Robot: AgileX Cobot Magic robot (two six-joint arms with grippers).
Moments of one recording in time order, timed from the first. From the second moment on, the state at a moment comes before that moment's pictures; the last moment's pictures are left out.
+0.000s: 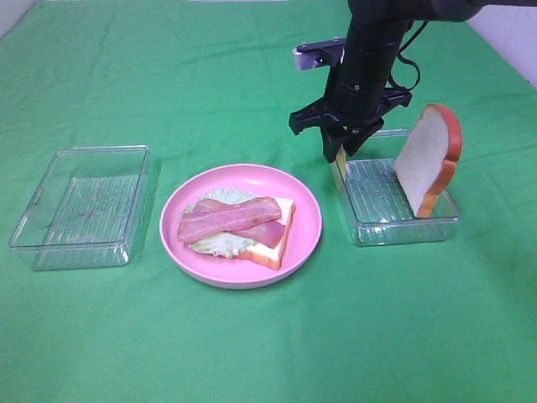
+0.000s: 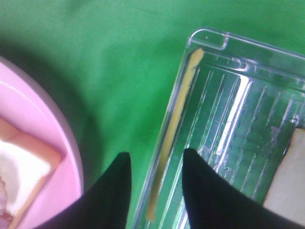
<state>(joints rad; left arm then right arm) -0.54 0.00 -0.50 0.10 1.05 -0.10 0.41 2.26 -1.84 0.01 1.00 0.01</state>
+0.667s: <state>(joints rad) -0.54 0.00 -0.50 0.10 1.05 -0.10 0.41 2.18 -1.84 0.04 1.02 0.00</state>
